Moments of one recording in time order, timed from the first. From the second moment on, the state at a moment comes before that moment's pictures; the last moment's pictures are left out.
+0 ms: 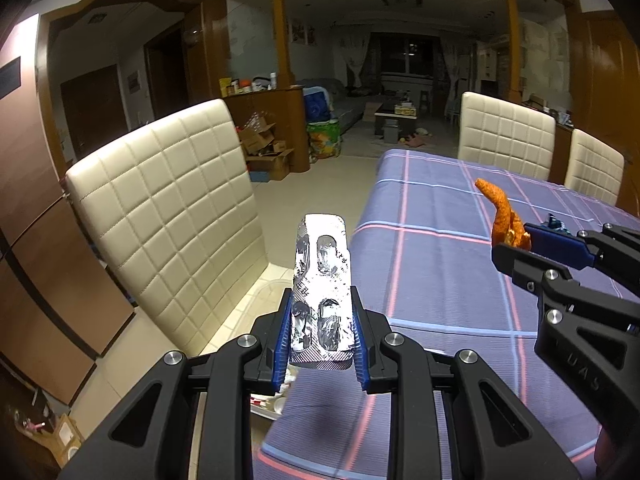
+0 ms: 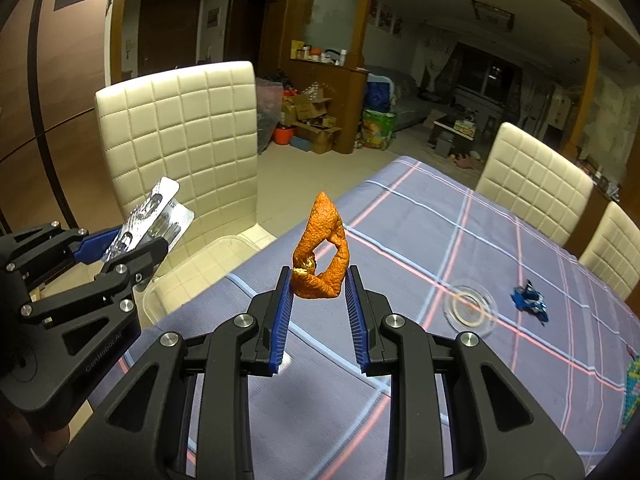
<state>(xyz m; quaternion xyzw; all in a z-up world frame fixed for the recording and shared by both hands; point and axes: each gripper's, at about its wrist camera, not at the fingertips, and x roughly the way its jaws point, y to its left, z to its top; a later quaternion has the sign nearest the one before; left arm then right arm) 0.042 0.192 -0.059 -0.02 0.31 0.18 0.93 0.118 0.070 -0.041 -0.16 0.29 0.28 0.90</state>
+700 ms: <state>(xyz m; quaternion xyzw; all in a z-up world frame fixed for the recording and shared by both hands) 0.064 0.267 -0.090 -0.06 0.35 0.22 0.91 0.149 0.153 -0.060 -0.19 0.31 0.33 0.87</state>
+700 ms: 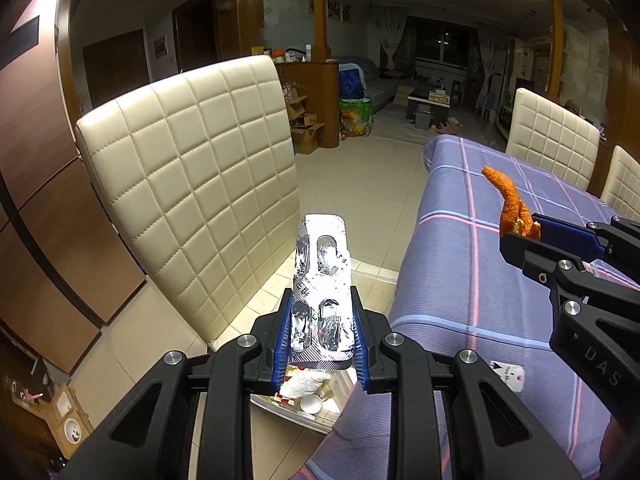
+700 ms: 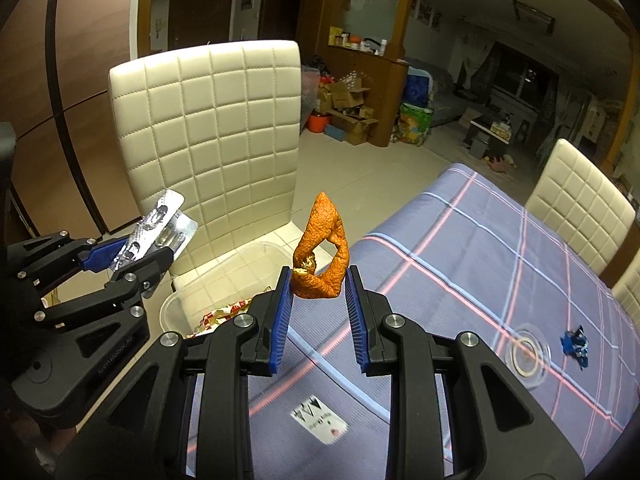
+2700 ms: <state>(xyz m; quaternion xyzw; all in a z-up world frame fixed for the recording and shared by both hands) 0.067 0.349 -0.135 -0.12 0.38 0.28 0.87 0.191 0.227 -0.093 -0.20 0.33 0.32 0.87</state>
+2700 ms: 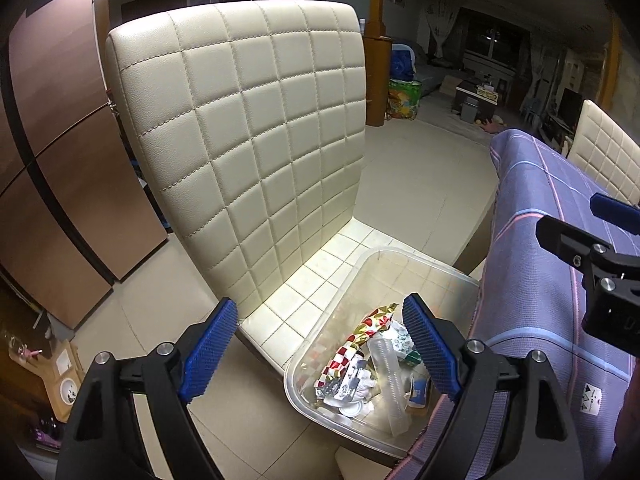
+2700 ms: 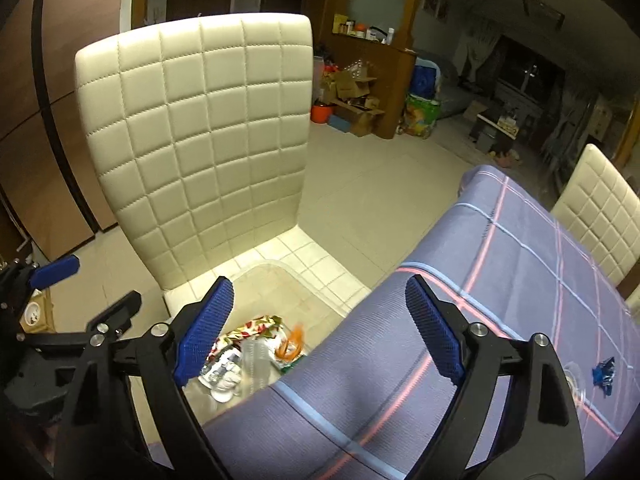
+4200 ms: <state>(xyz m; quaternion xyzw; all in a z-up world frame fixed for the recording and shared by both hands) 0.241 -0.025 -0.143 0.05 0.46 -0.06 0.89 0.282 -0.154 -0.121 -0.07 0.41 0.08 0.91</state>
